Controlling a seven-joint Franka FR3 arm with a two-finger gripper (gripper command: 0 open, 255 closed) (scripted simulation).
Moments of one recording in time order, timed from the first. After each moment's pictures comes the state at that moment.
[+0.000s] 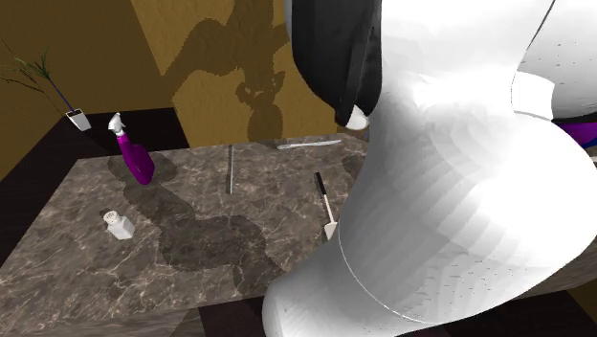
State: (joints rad) arm -0.26 -0.12 -0.44 -1.63 -0.07 1.50 -0.57
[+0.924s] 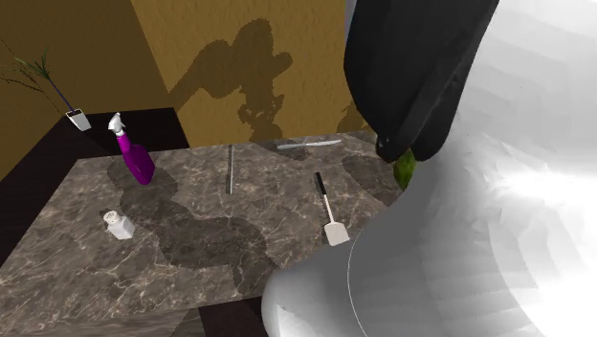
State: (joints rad) arm -0.37 -0.29 -0.58 -1.65 -0.19 1.39 -0.83
